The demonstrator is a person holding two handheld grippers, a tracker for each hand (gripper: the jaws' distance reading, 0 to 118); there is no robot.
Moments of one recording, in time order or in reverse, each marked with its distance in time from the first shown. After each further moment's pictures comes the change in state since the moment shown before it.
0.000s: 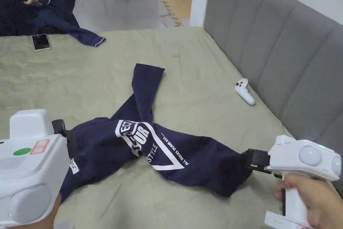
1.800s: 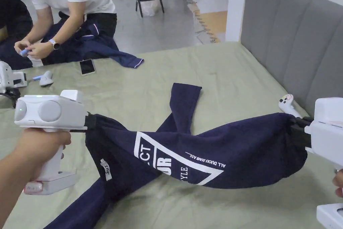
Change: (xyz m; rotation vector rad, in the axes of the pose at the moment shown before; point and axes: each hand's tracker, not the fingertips) left arm -0.088 0.105 -0.159 -0.351 -0.139 -0.101; right arm -0.134 0.033 0.150 0.501 0.055 0.481
